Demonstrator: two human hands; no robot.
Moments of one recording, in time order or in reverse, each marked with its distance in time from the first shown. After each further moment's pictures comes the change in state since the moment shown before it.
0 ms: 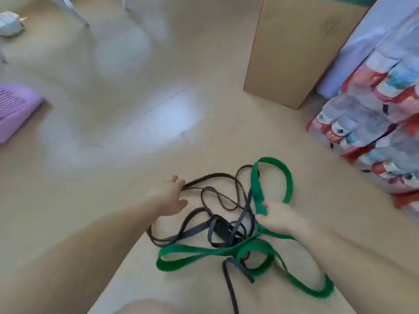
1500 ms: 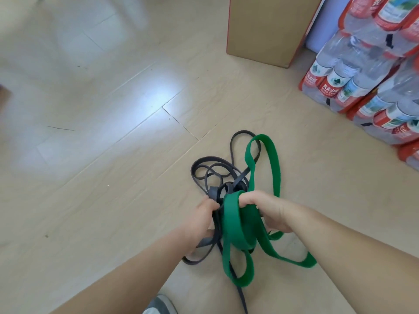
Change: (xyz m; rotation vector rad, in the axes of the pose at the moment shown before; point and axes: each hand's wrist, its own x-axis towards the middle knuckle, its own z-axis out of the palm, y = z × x) left_hand -0.047 0.099 0.125 -1.387 -0.239 -0.244; right_hand -0.006 0.004 0.071 0.826 -0.401 0.157
